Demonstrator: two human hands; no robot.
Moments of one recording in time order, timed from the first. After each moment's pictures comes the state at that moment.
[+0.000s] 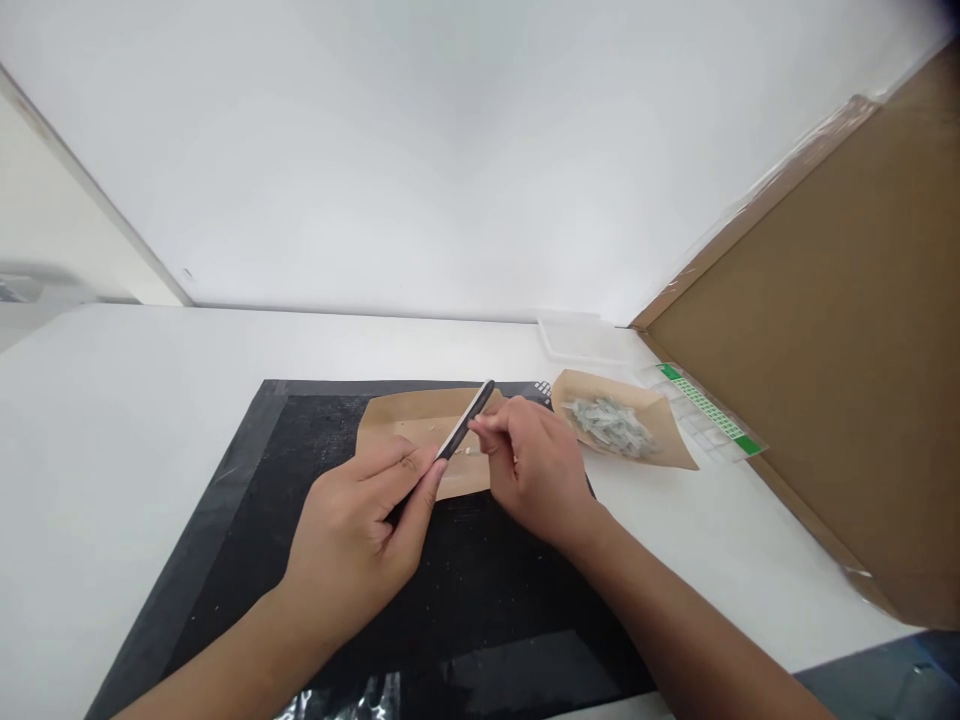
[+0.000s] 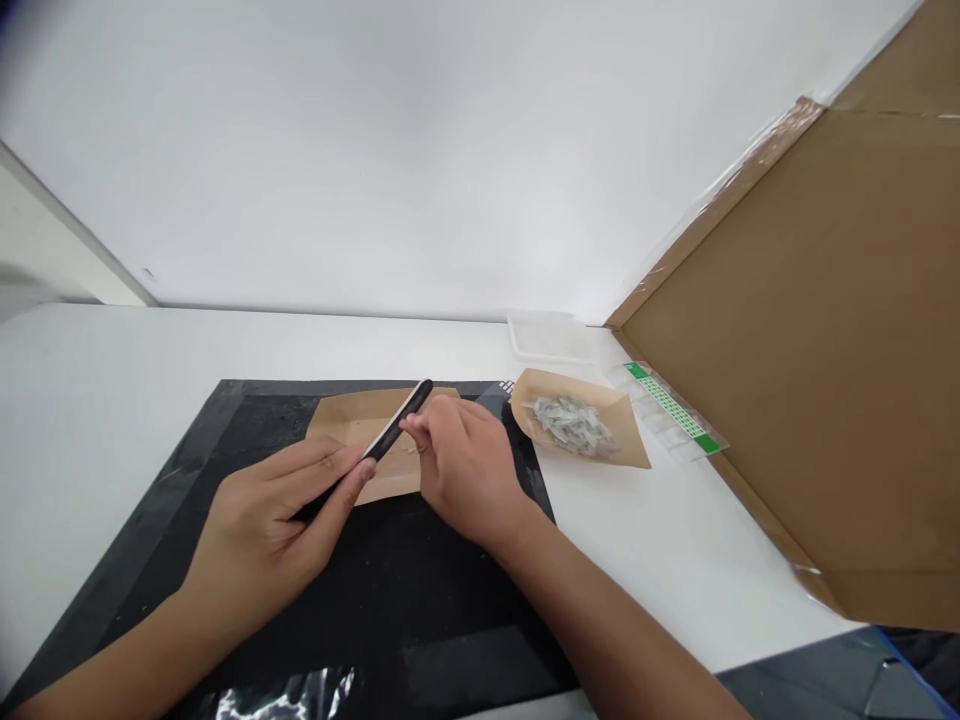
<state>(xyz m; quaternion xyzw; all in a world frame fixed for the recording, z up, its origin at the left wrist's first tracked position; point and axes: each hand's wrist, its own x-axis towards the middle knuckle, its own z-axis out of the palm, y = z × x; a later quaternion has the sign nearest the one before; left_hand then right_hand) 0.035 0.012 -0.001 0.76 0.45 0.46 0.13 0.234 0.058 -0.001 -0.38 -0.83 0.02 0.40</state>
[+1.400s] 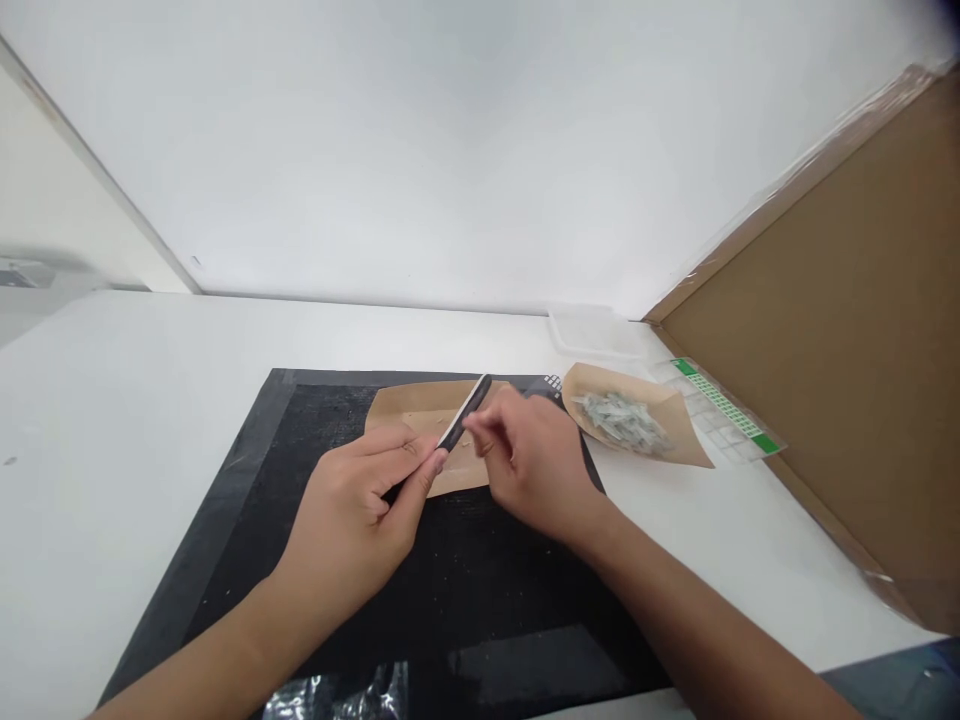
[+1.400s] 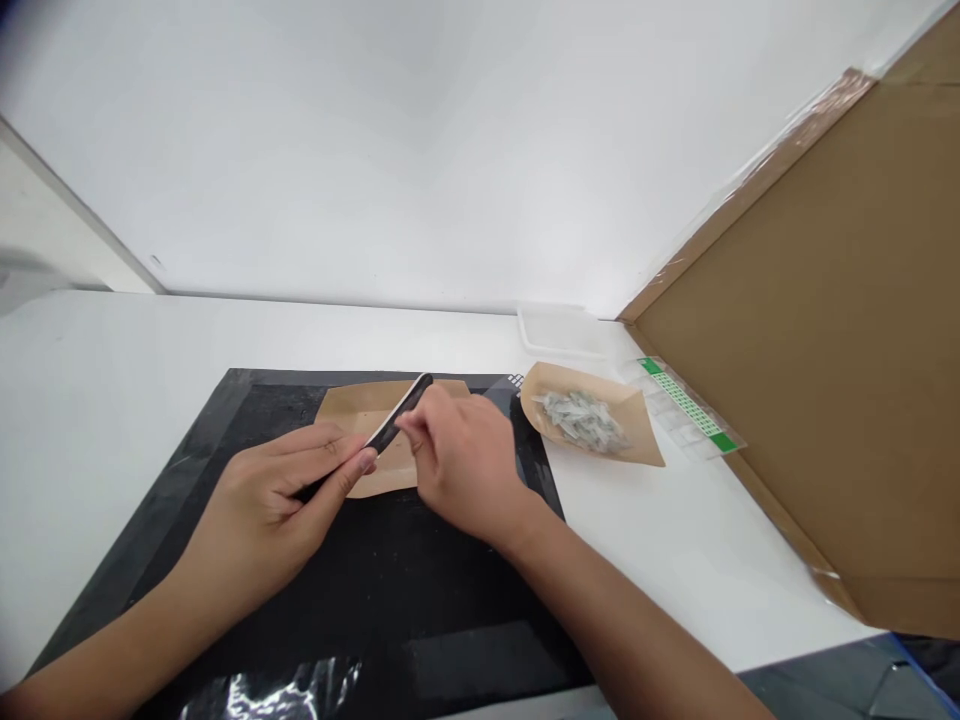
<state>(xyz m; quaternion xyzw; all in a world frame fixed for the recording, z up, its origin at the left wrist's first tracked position) 0.026 0.018 0.003 0.74 0.47 0.43 0.22 0.227 0.058 0.006 -0.42 -0.84 0.06 0.32</state>
